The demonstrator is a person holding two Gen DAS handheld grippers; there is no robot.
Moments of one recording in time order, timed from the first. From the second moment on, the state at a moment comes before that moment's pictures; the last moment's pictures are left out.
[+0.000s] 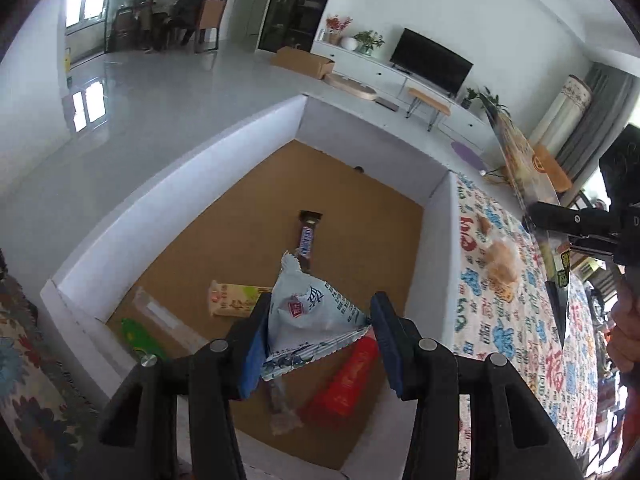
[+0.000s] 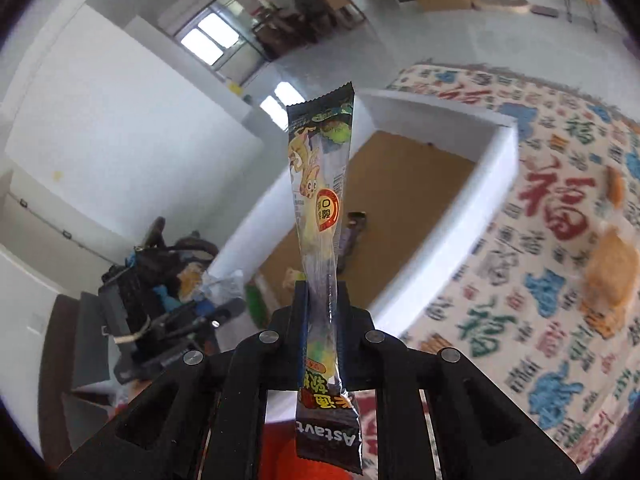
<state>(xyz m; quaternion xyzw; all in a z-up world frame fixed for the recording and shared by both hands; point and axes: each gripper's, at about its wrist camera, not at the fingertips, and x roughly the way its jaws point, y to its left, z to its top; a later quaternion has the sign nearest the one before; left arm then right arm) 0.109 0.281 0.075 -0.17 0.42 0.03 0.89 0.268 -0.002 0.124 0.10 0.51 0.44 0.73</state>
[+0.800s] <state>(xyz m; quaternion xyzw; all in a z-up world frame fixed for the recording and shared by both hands) 0.100 -0.017 0.009 -0.08 0.45 -0.21 0.86 0.170 -0.277 -0.034 -0.11 0.43 0.13 0.89</state>
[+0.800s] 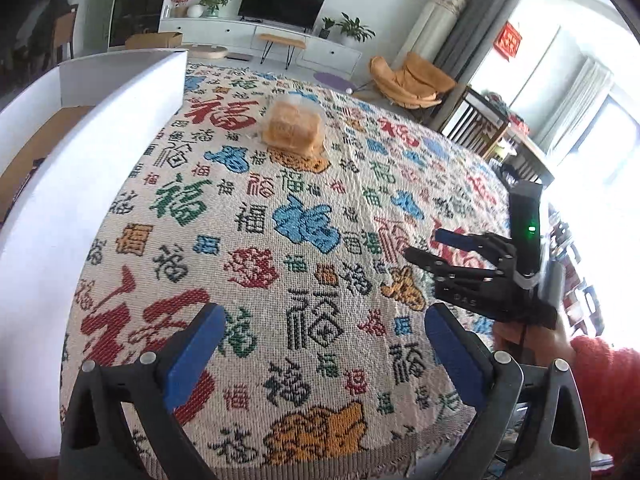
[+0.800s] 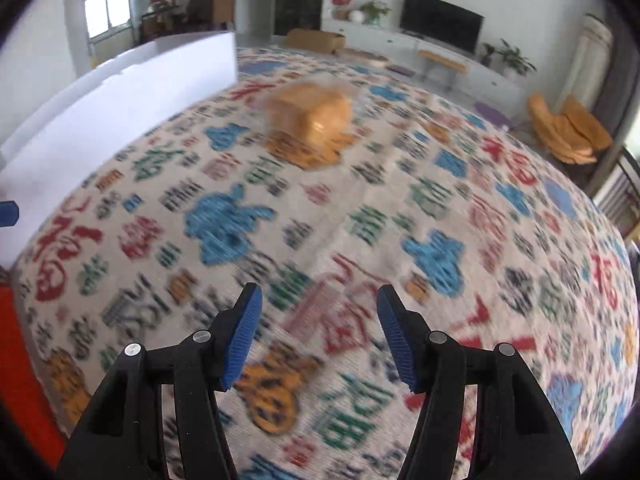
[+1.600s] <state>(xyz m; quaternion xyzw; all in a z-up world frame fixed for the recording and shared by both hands) 0.116 -0.059 -0.070 0.04 0.47 -0.10 0.88 0.157 -0.344 -0.063 -0.03 0.44 0.05 0.90</state>
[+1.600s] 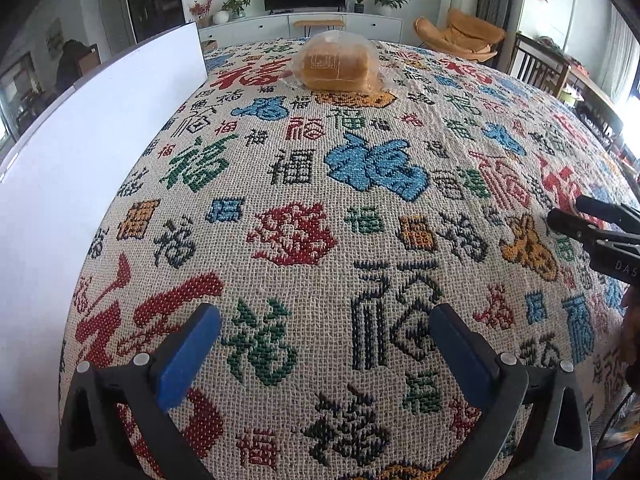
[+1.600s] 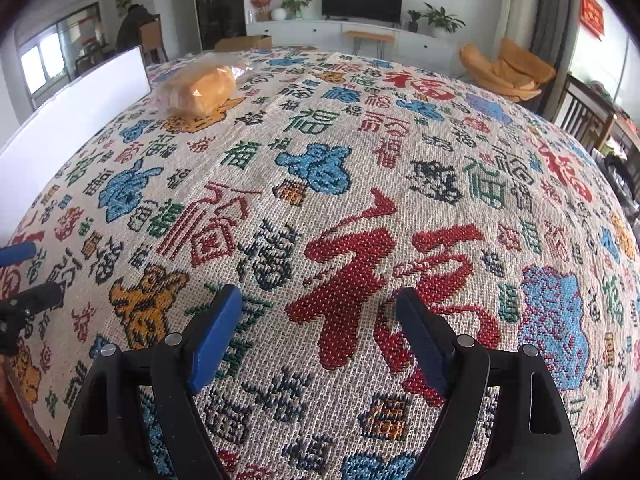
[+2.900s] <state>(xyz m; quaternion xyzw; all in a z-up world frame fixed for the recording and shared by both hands) 0.116 -0.058 -0.070 0.04 0.47 -0.10 0.88 0.159 -0.345 -0.063 -0.03 0.44 0.05 0.90</state>
